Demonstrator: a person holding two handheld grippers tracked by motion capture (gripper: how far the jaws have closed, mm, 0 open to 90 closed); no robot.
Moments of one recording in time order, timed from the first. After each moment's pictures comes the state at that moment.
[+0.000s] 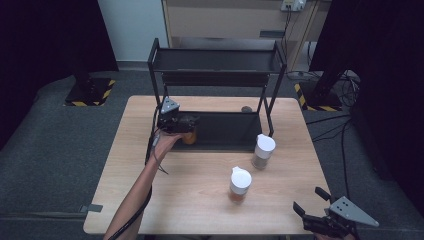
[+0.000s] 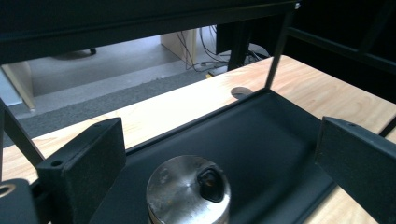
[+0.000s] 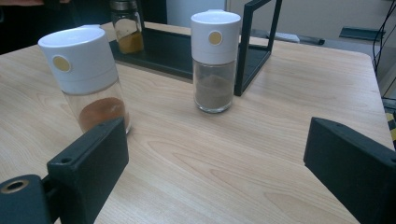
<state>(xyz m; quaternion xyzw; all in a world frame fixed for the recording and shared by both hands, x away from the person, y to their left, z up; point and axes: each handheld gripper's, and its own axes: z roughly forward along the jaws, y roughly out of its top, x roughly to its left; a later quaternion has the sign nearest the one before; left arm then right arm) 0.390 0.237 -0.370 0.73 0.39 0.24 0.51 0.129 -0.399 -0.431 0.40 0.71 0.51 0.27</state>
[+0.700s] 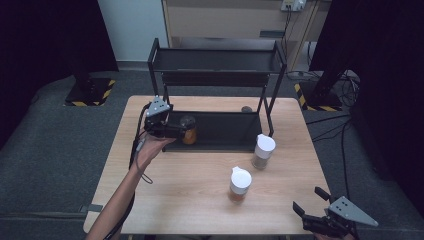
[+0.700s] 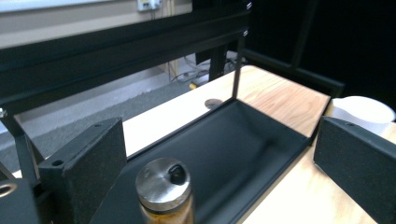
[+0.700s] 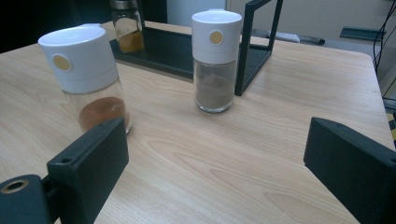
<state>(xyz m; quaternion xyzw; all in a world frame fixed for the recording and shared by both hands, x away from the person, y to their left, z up) 0.338 0.264 -0.324 0.74 0.34 0.24 0.53 0.130 -0.398 -0.431 0.40 0.71 0.51 0.27</state>
